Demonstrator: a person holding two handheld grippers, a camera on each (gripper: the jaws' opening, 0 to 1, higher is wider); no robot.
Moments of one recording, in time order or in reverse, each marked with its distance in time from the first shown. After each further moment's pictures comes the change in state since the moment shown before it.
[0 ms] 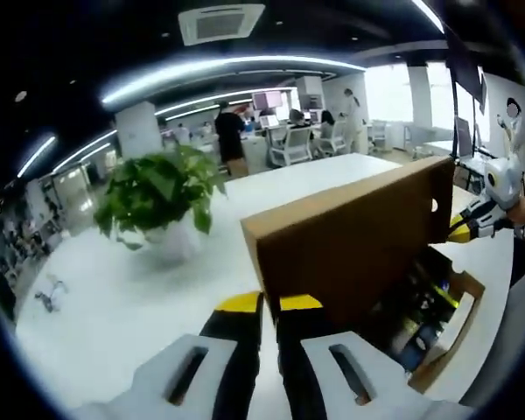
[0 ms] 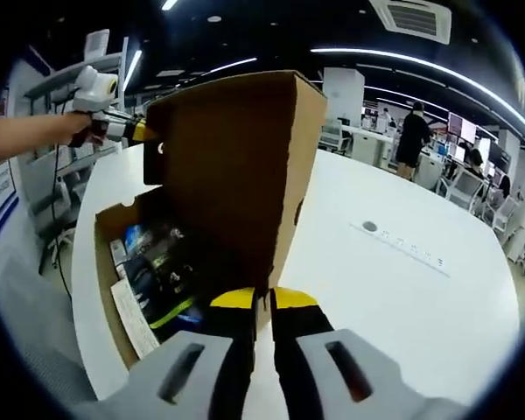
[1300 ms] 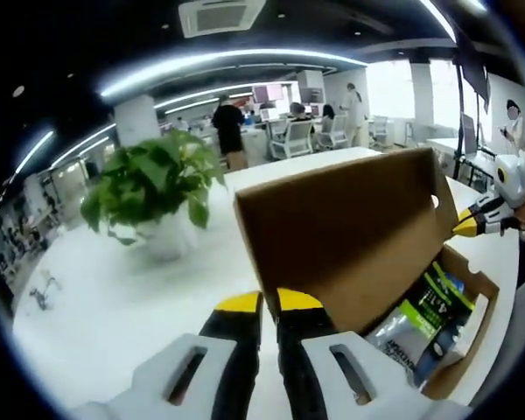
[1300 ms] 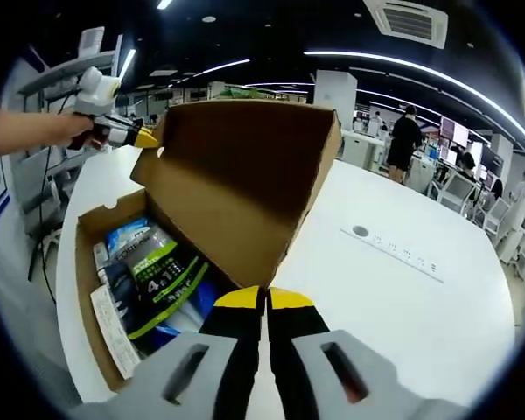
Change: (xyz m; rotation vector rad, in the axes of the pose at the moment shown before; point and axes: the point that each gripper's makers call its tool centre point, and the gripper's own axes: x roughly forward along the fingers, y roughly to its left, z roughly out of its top) left arm 0.035 0.006 -0.017 -0.023 0.040 -0.007; right arm 0.015 -0.014 0.004 -0.020 -0.004 -0.048
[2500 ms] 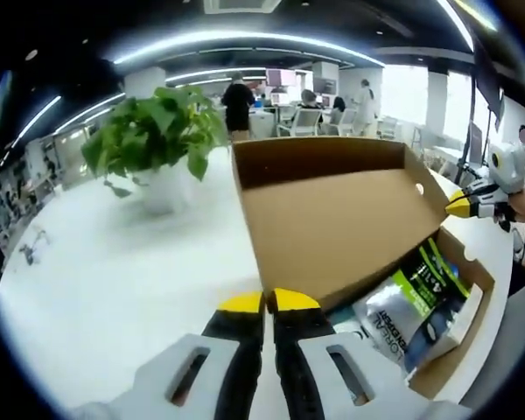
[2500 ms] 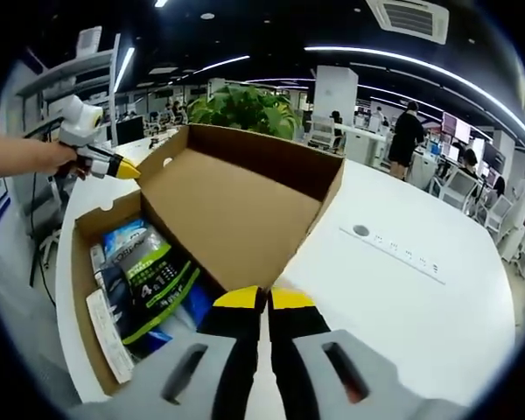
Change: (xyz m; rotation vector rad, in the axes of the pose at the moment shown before) left arm -0.003 -0.011 -0.052 -0.116 0.070 -0.007; right arm 0.010 -0.008 0.005 0.007 0.025 0.012
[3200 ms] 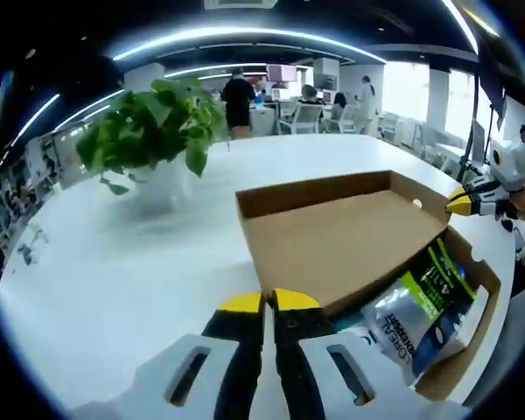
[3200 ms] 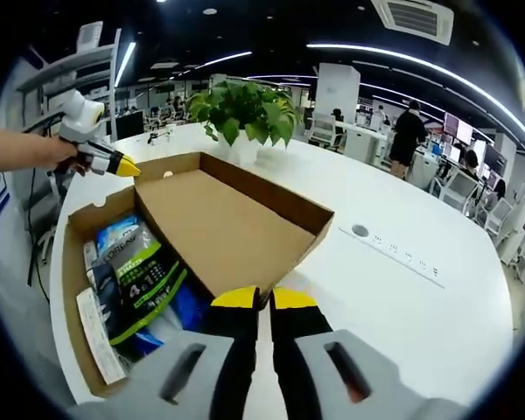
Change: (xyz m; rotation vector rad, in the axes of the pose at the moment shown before) left arm 0.013 0.002 -0.002 -0.001 0.022 0.002; right arm 0.011 -0.009 -0.002 -0.010 0.017 0.000
